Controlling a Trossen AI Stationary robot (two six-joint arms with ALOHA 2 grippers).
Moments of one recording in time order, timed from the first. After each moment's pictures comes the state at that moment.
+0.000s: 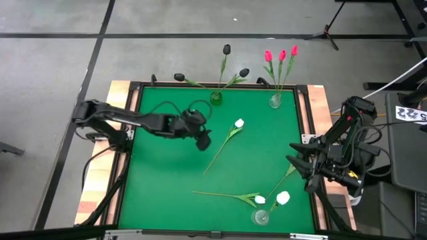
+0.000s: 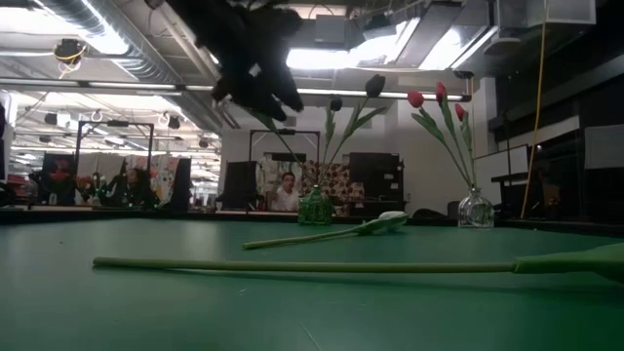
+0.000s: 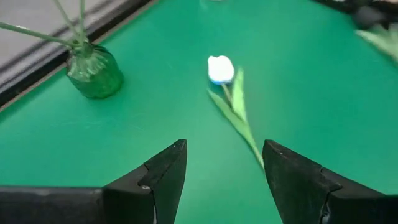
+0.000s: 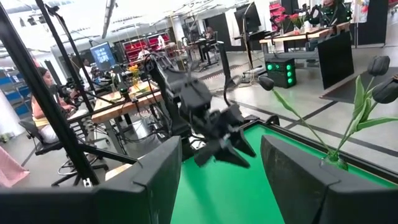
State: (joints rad) left arm -0.02 1.49 1.05 -0.33 -0.44 -0.50; right arm 1.15 1.24 0.92 1.54 1.57 -0.92
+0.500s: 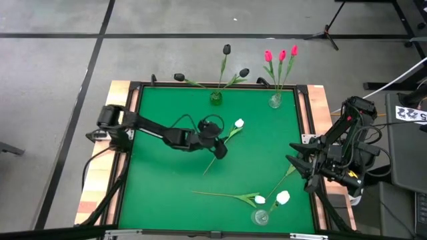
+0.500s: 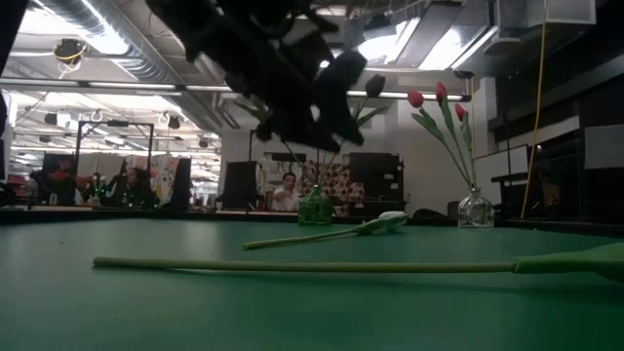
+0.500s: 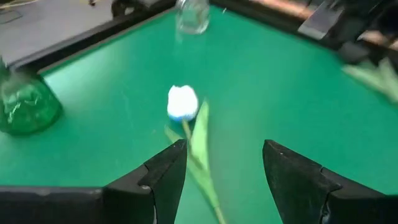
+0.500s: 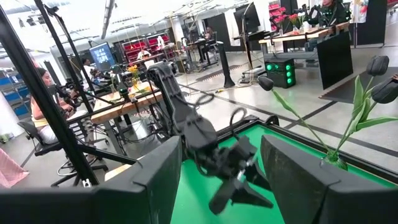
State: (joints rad) left arm -0.09 1.81 1.05 0.17 -0.57 -0.47; right arm 1.15 1.24 0.92 1.54 1.57 -0.92
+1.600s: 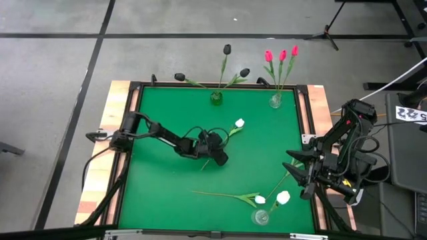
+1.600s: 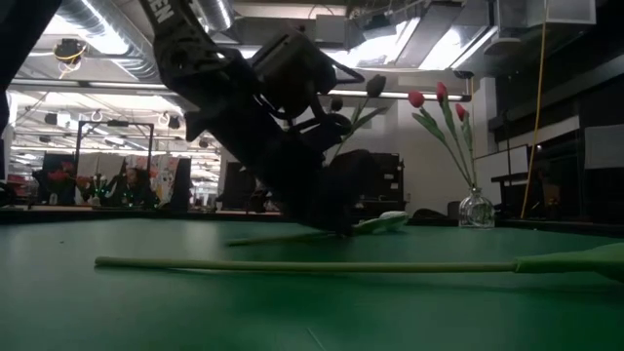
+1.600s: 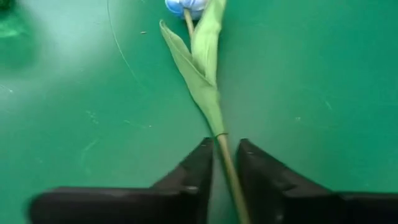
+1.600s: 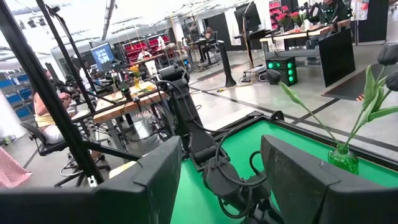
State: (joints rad) left arm -0.11 2.10 1.05 0.24 -0.57 -0.61; right arm 1.15 1.30 0.92 1.51 1.57 -0.82
